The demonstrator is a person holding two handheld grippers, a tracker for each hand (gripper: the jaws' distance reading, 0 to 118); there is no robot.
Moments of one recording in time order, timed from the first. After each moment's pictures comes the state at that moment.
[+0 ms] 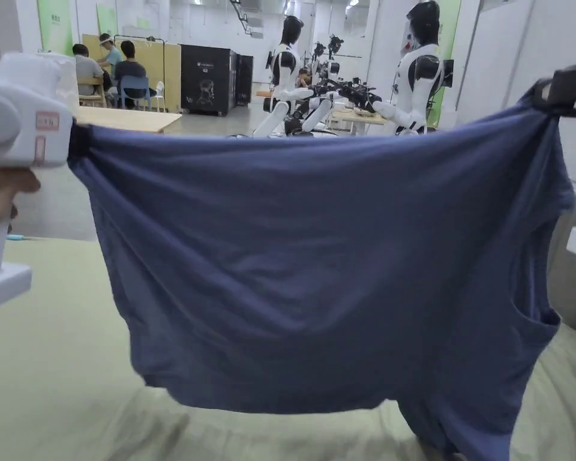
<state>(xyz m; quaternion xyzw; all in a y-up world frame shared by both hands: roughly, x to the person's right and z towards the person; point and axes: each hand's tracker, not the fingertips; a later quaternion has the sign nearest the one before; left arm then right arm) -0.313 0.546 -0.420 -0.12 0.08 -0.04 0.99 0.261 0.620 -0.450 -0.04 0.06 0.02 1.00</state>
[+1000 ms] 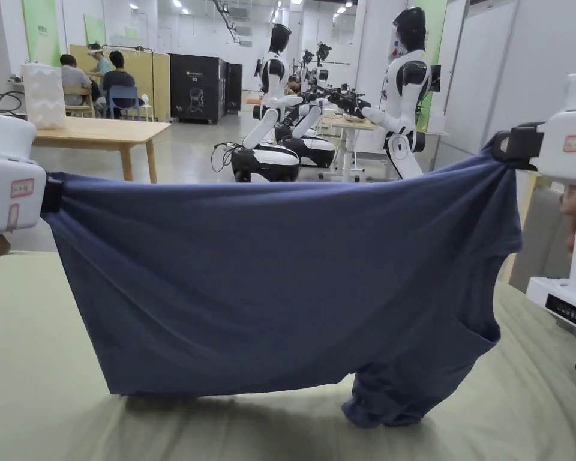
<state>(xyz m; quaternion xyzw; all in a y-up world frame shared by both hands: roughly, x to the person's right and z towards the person) -0.326 0.462 -0.408 -0.14 0.09 -0.07 0.98 0.258 0.539 -0.444 -0.07 0.08 -0.01 0.99</state>
